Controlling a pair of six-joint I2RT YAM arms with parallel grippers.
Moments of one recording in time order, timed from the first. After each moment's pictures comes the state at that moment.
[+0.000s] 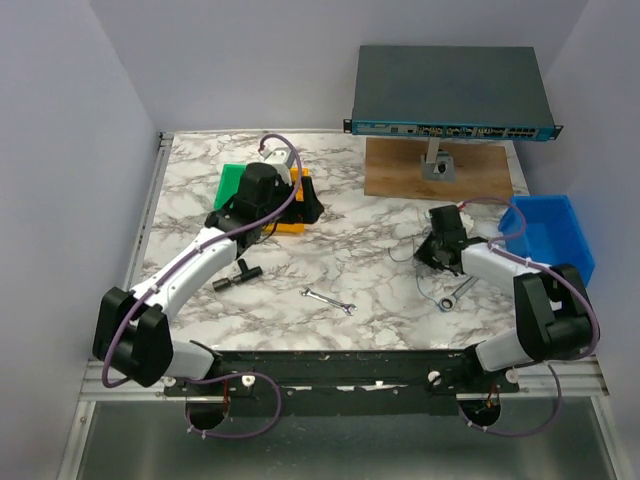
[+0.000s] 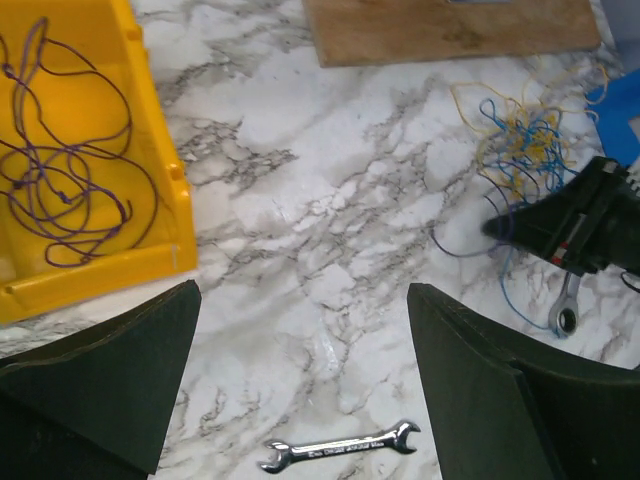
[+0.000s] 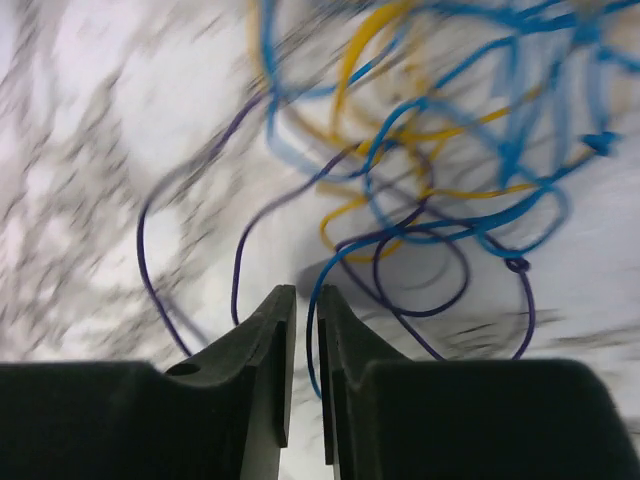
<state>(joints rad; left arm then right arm) -0.45 1.38 1.08 -0.19 0.12 -0.41 0.22 1.46 0.68 -0.18 0.16 0.81</state>
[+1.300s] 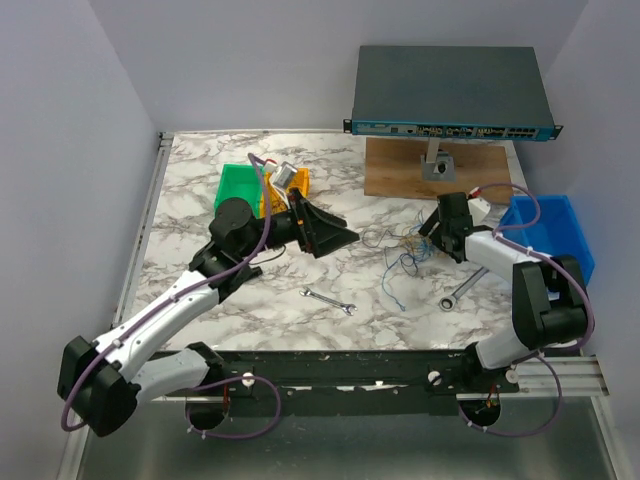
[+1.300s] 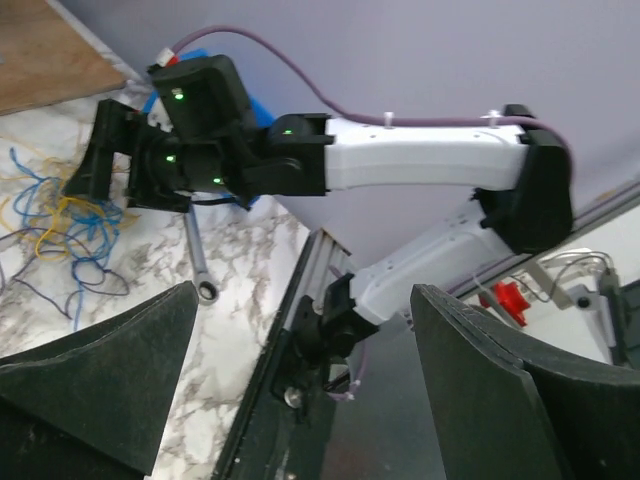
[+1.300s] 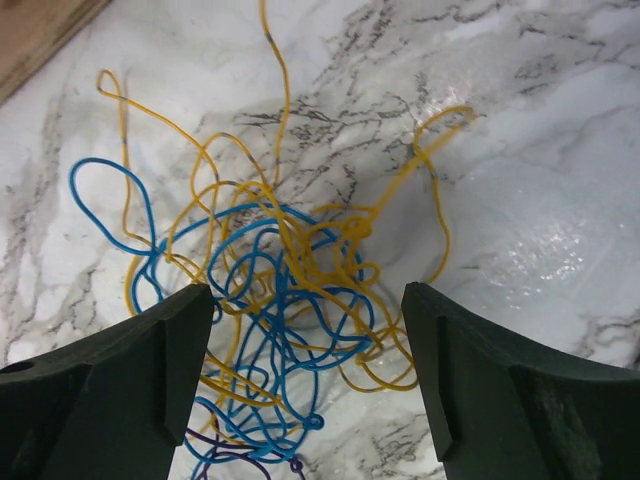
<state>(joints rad) -0.65 1.10 0.82 0.38 0.59 -0.82 0.18 1.53 0.78 -0.17 0.37 0.76</state>
